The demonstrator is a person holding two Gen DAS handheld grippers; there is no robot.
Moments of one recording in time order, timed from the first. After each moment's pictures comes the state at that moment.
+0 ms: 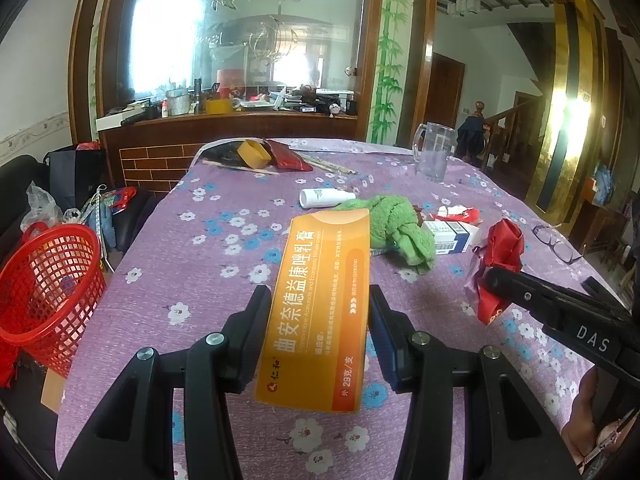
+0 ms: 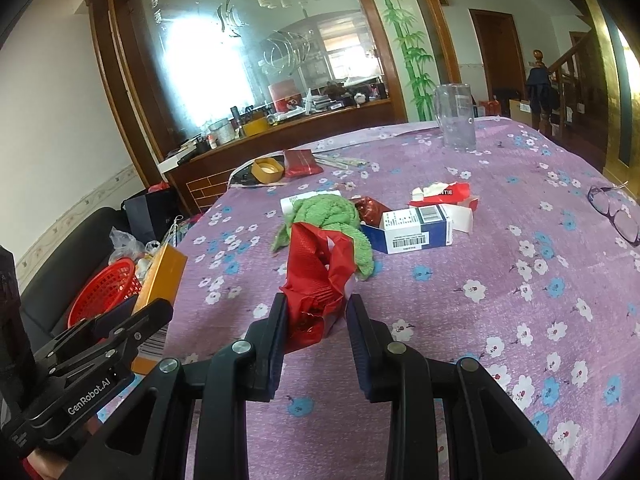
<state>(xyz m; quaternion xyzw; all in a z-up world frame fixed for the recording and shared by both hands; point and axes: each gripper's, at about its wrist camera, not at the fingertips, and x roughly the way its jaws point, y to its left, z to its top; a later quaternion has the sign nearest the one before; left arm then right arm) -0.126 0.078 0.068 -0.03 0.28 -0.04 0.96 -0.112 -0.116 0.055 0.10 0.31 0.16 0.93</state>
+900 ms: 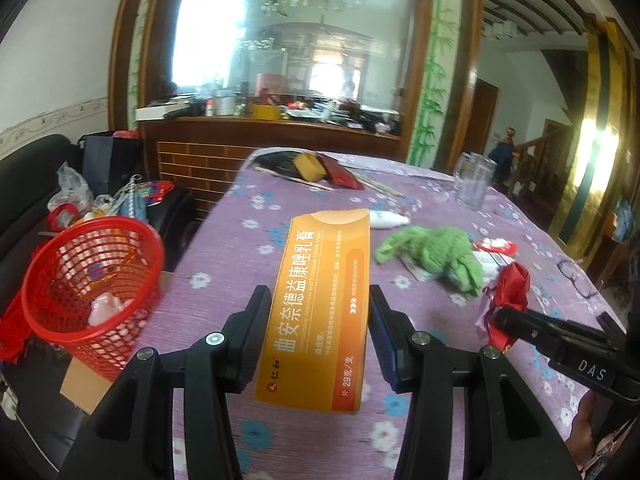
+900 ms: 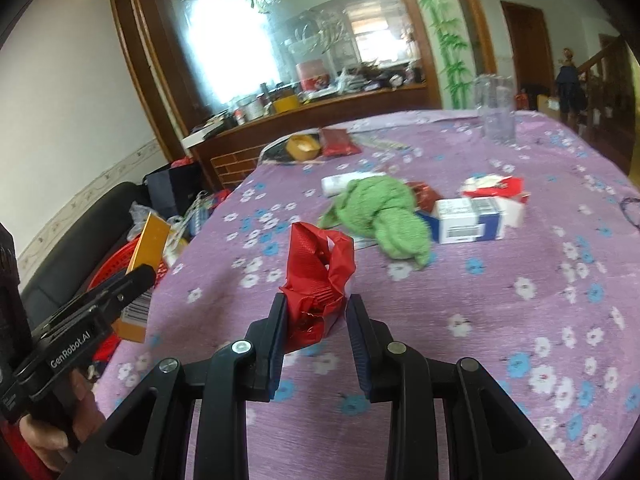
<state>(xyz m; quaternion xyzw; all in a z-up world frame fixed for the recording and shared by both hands) -0.138 0.152 0.085 -0.08 0.27 0.02 0.96 -0.099 -0.073 0.056 0.08 0.34 0.21 0.91</state>
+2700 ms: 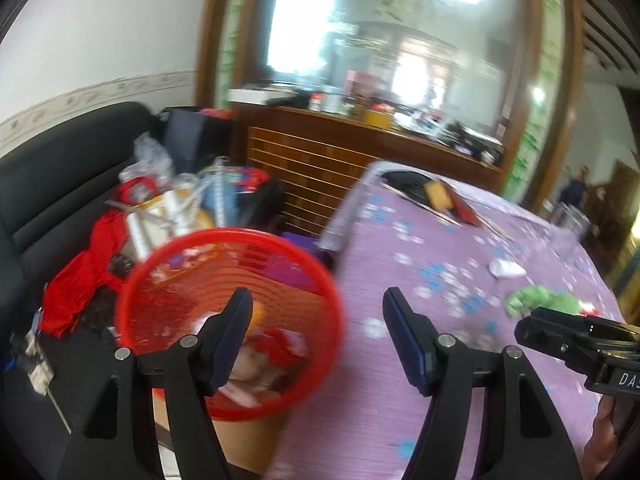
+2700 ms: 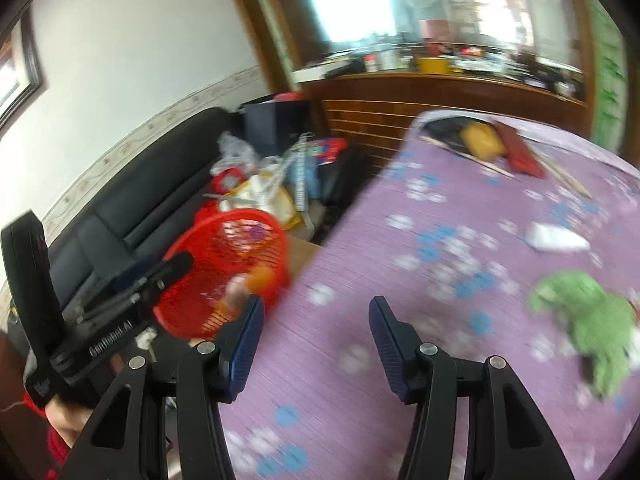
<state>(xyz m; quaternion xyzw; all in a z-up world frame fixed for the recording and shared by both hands) -0.114 0.286 0.095 -0.12 0.29 0.13 0.94 -0.034 0.116 0.092 0.00 0.39 0.37 0.84</state>
